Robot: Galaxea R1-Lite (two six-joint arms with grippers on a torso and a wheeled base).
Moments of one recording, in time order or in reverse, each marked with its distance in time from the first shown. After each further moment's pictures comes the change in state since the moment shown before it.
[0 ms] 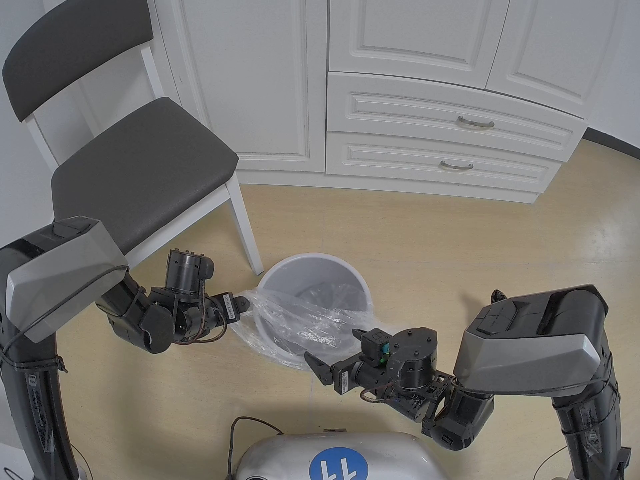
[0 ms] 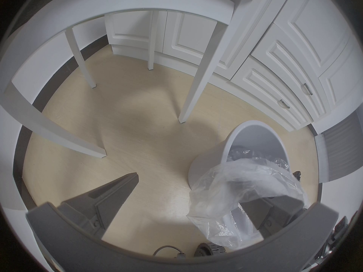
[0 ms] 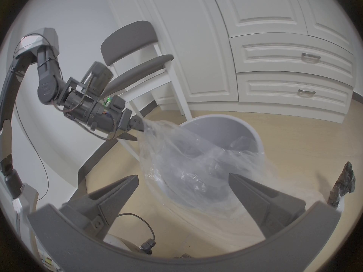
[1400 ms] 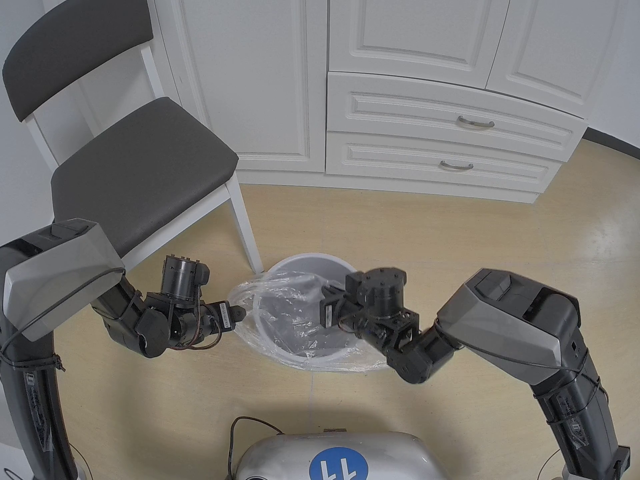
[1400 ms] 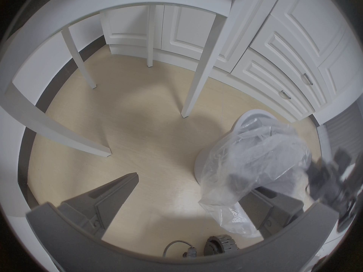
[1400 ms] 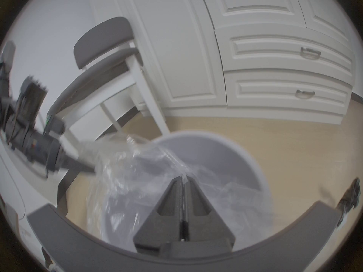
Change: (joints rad) left arm 0.013 -0.007 0.043 0.000 -0.009 0.059; right arm -0.127 0.148 -0.609 0.434 0.003 0.000
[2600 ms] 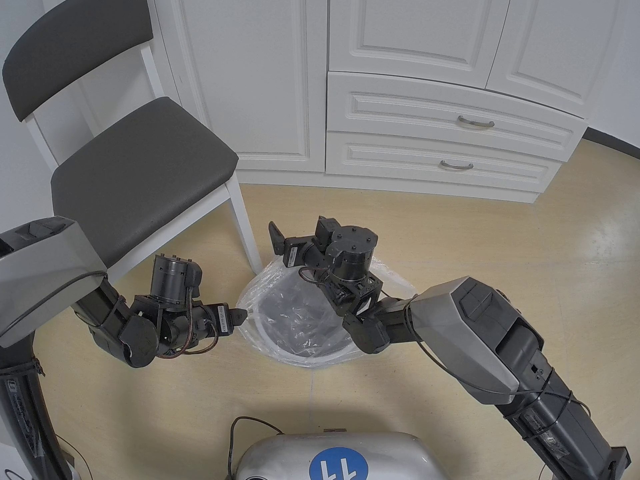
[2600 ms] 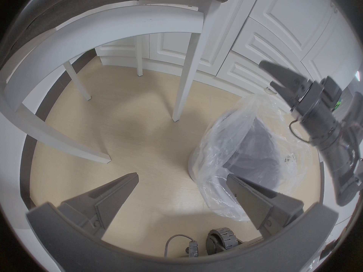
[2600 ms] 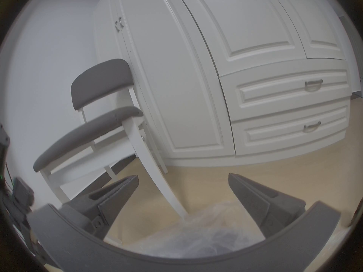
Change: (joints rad) left arm -0.029 -0.110 0.118 -0.055 -0.013 0.071; right arm 0.044 0.183 -0.642 0.077 -0.115 -0.015
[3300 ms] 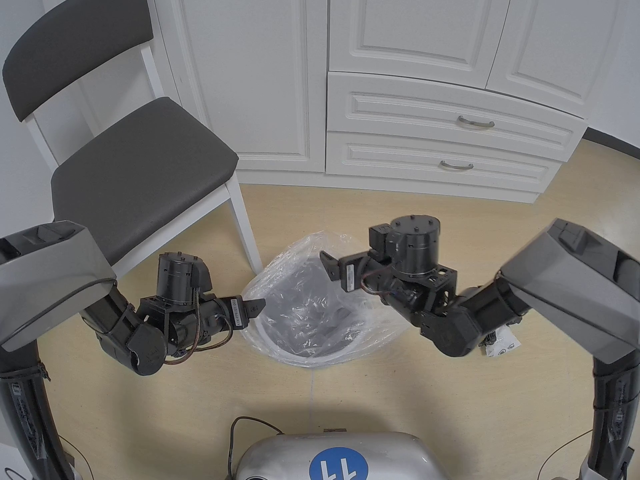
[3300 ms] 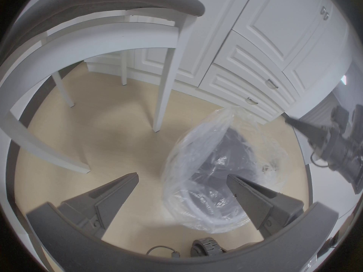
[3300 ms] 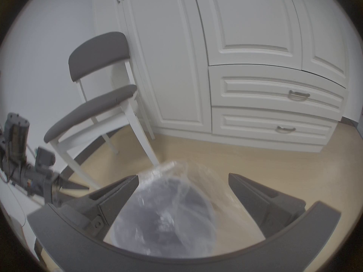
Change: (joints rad) left arm -0.041 0.014 0.017 -0.164 -0.068 -0.017; right arm -0.046 -0.488 0.765 0.070 -0.002 -0.071
